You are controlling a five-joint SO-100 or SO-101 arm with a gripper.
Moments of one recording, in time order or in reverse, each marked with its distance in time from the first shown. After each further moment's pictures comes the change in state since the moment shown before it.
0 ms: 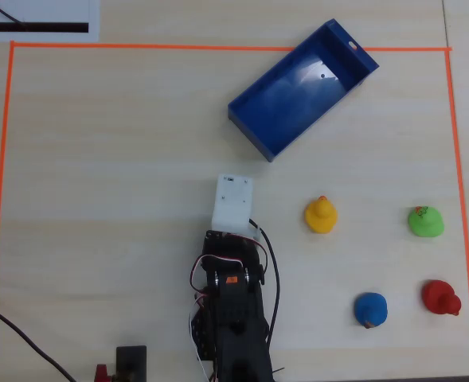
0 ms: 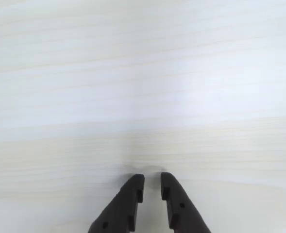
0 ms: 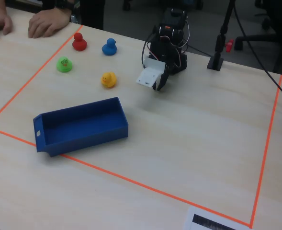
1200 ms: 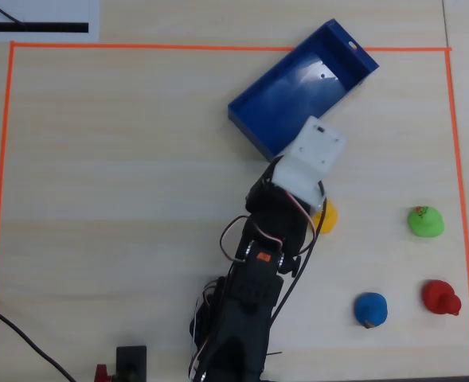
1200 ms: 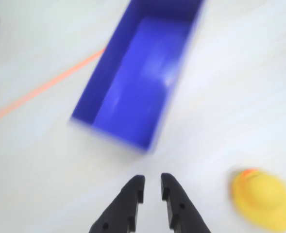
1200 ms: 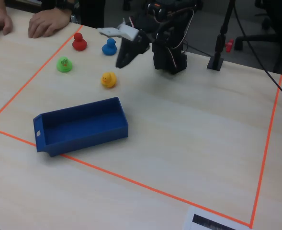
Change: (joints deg) arm 26.5 -34.7 -36.2 -31.6 1.5
